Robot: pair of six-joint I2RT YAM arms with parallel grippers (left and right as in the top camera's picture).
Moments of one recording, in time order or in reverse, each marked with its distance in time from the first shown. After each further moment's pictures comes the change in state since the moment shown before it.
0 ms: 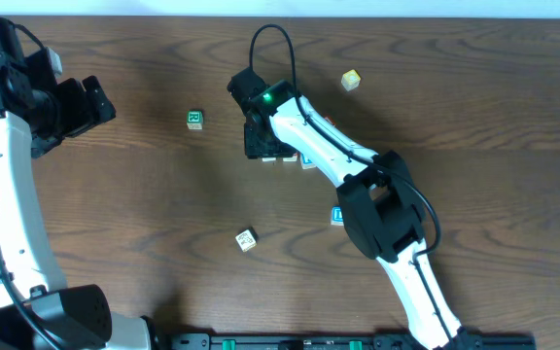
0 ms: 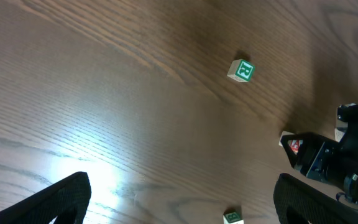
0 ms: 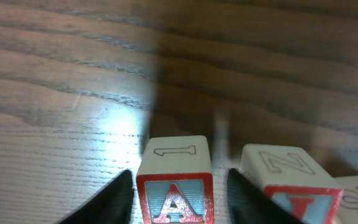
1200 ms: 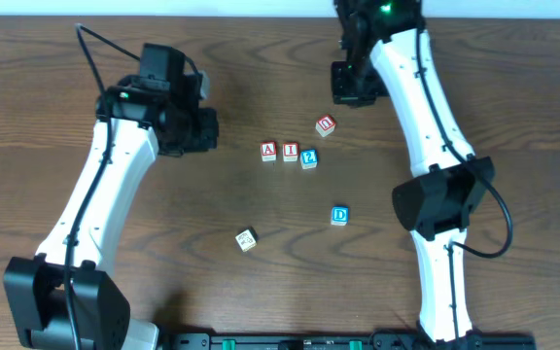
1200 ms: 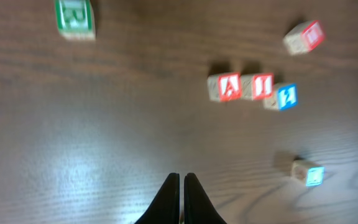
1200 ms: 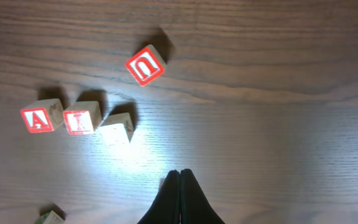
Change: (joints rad) left arm -0.476 0.007 -0.418 0.410 0.050 -0.046; right arm -0.340 -0.027 0.543 -0.644 -0.024 -0.322
